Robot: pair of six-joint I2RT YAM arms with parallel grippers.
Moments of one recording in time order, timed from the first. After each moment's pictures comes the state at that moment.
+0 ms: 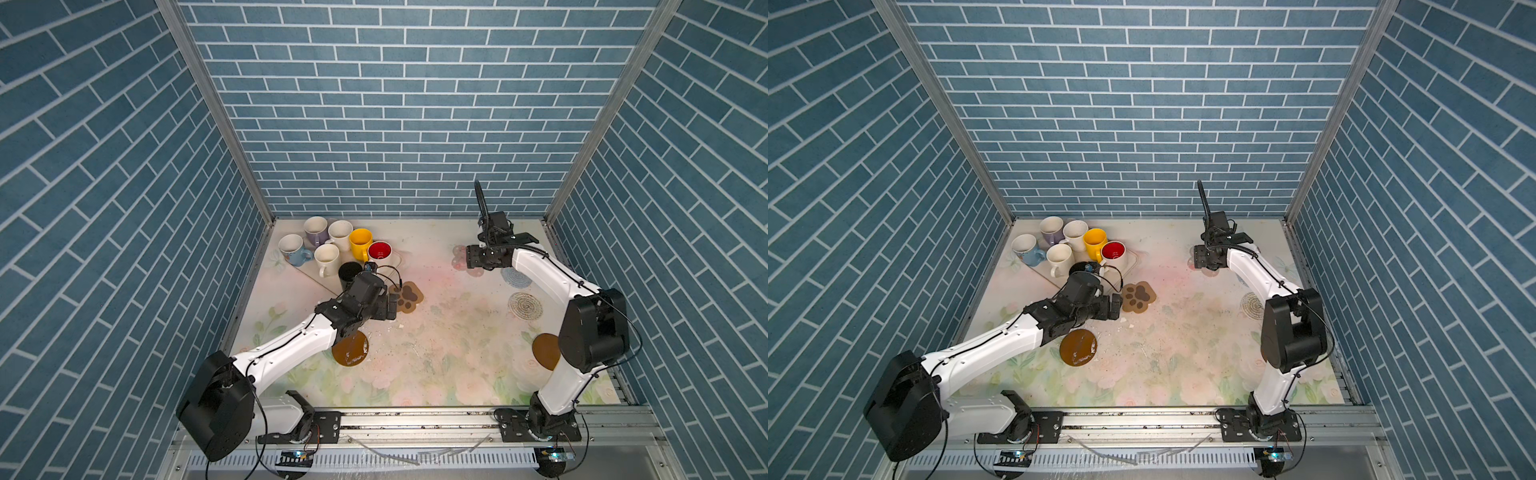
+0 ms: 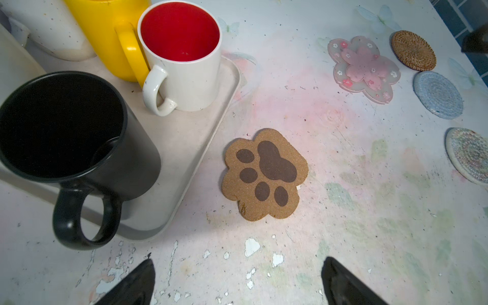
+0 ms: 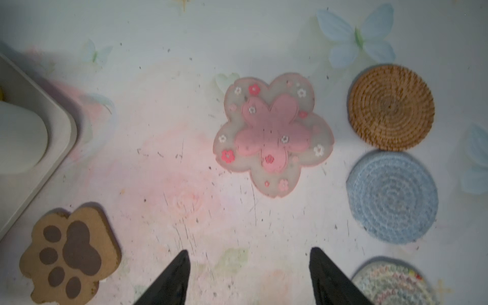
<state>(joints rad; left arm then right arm) -0.67 1.29 0.80 -0.30 -0.18 -0.45 0.35 1.72 1.39 -0.68 0.07 0.23</state>
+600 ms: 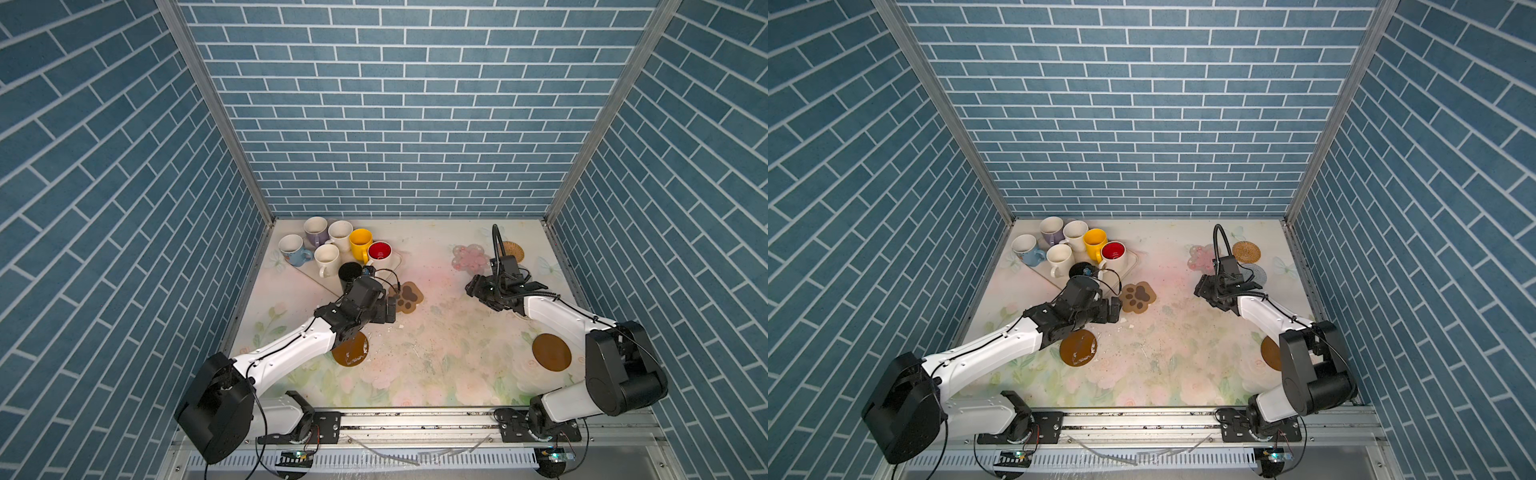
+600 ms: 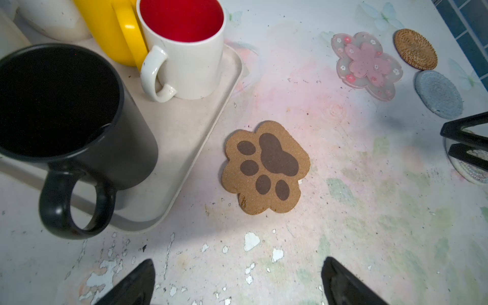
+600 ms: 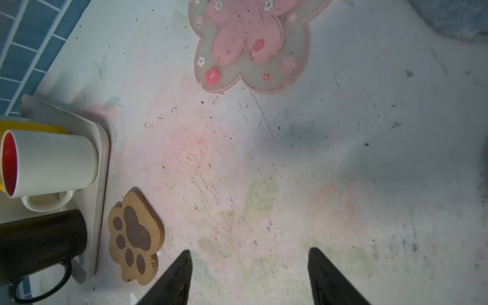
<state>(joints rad) -0.67 1.27 0.74 -0.27 -0.17 -0.49 0.35 1.48 0.83 -0.27 -0.12 0.79</state>
